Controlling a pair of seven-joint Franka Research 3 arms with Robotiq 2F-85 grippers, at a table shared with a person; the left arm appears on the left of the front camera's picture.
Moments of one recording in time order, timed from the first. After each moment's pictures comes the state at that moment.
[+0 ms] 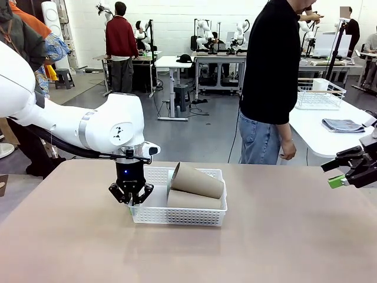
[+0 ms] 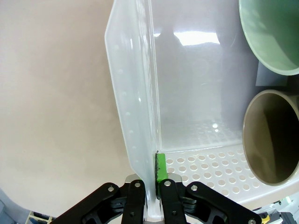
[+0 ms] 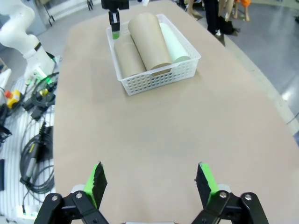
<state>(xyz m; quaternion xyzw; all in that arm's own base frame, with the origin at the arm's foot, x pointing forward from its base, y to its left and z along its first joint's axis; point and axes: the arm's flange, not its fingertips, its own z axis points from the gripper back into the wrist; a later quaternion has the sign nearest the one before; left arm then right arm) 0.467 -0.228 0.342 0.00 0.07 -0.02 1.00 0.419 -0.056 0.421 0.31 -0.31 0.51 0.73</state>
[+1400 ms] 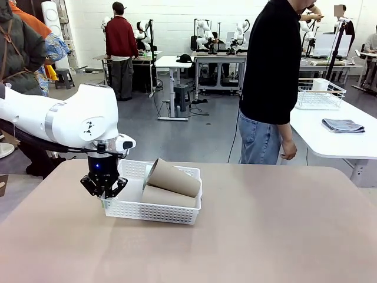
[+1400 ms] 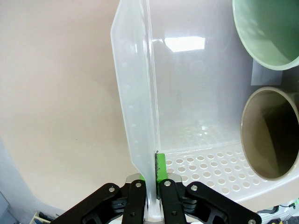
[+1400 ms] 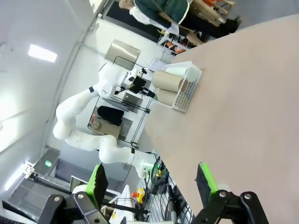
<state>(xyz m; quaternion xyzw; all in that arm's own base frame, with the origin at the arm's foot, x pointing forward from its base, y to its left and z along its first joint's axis) 0.453 -0.161 0.369 0.03 0.03 -0.01 1.00 0.342 -0.260 0.395 0.63 -0.21 0.09 0.74</state>
